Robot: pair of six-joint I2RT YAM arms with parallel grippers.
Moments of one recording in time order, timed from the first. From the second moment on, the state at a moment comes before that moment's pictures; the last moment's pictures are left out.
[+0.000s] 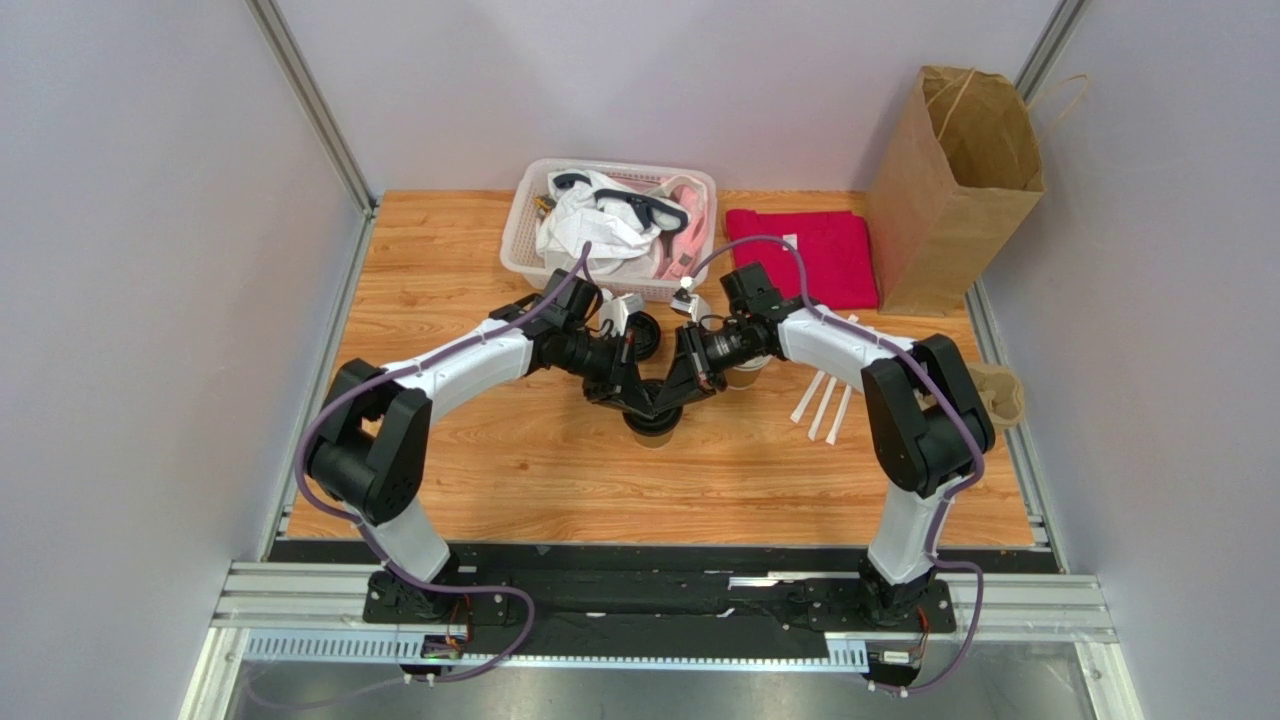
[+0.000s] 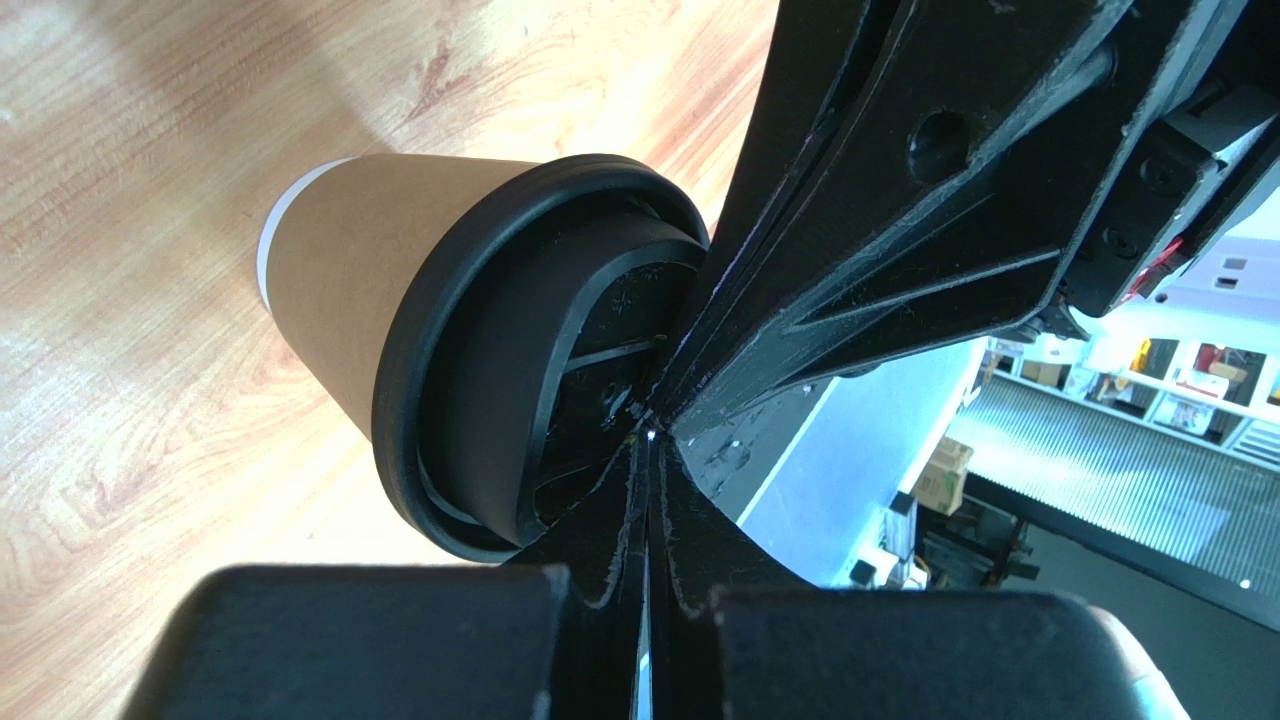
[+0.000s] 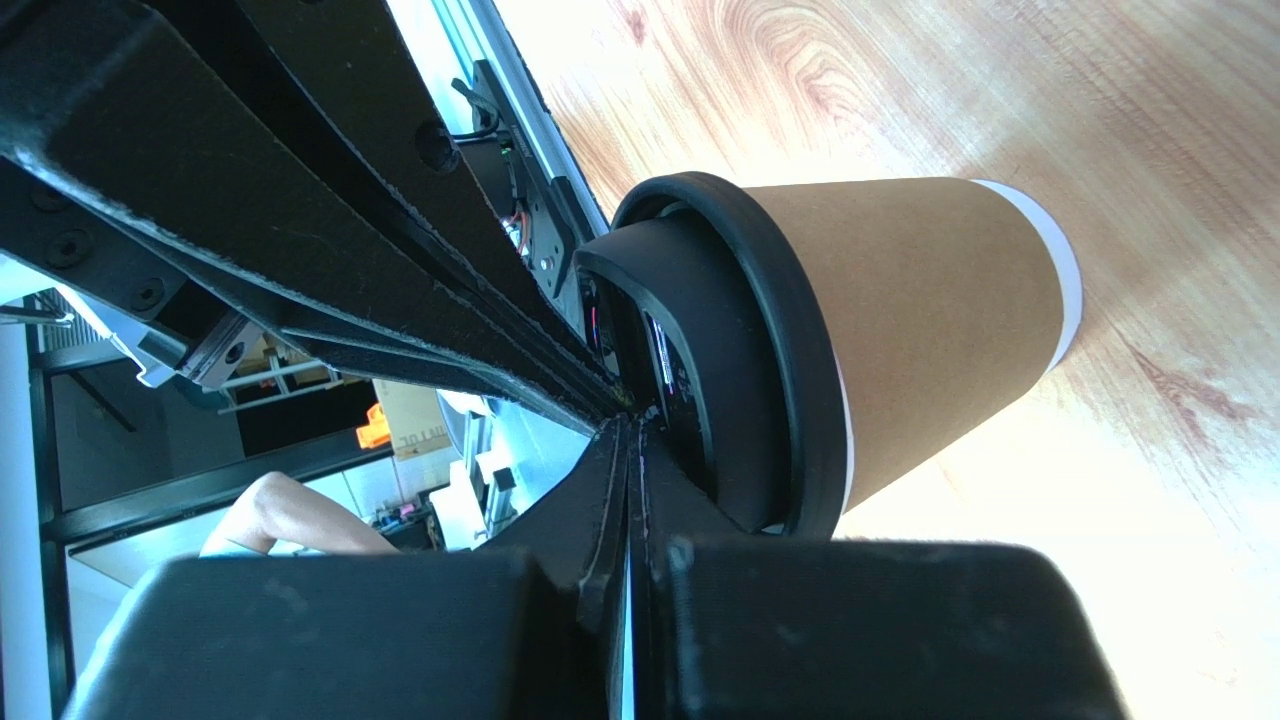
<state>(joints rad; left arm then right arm) -0.52 1.68 1.11 -0.45 0.75 -0.44 0.46 1.84 1.21 -0.42 -1.03 0.39</state>
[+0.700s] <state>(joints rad) -0.52 1.71 1.13 -0.45 0.76 -0.44 0.43 1.92 1.20 -0.38 -1.15 0.44</state>
